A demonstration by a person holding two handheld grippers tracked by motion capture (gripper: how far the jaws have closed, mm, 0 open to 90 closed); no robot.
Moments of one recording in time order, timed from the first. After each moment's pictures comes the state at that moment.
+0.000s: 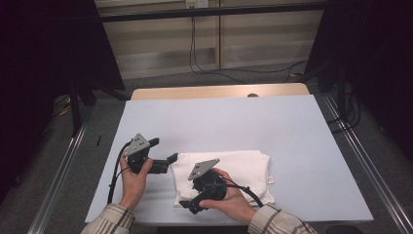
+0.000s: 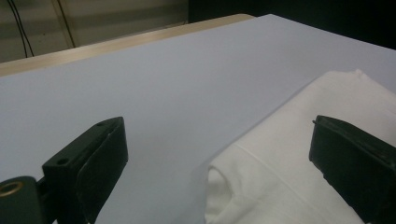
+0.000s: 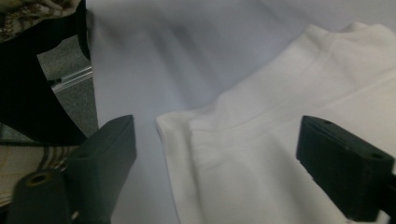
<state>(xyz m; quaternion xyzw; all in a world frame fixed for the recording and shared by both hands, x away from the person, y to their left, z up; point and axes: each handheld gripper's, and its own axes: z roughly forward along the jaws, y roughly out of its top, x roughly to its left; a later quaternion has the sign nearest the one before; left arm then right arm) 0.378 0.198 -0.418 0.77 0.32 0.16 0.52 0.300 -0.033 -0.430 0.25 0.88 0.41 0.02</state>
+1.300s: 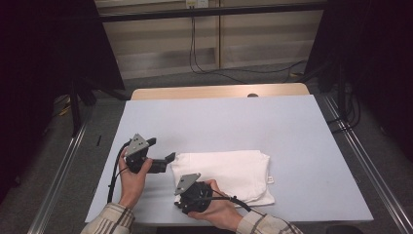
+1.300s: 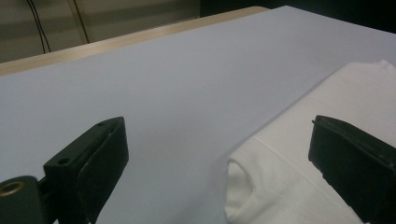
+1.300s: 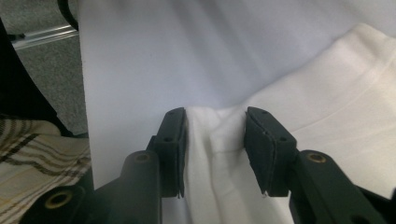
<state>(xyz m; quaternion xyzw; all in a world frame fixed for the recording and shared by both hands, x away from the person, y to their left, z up) 0.381 0.203 -0.422 0.78 0.33 0.18 0.50 0.285 0.001 -0.446 0.19 0.91 0.36 0.08</state>
